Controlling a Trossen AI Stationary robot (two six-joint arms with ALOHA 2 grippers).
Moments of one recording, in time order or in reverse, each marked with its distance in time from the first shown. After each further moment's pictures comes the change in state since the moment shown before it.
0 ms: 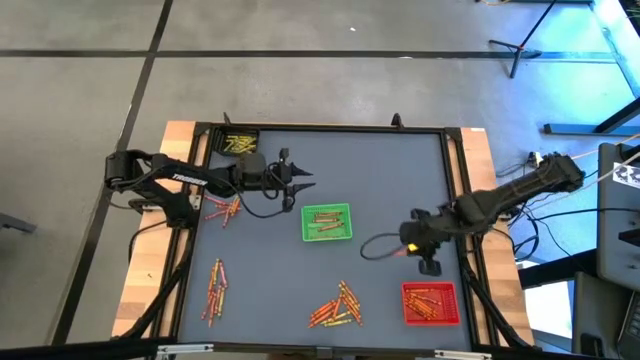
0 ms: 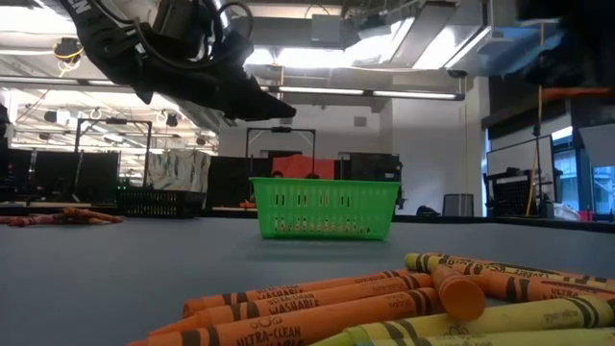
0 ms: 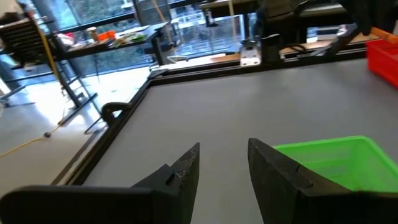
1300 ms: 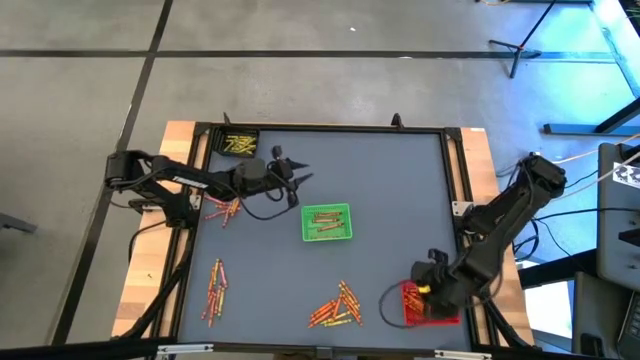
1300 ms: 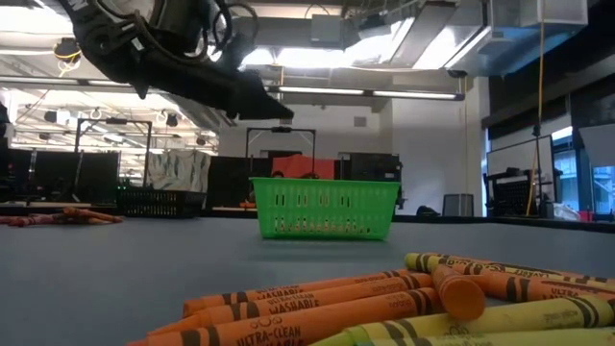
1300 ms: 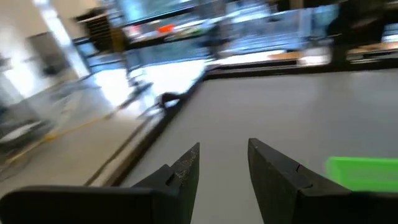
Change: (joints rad) left arm -0.053 0.009 0.000 0.034 -0.317 -0.027; right arm 0.474 0.237 -0.002 0.123 0.242 0.662
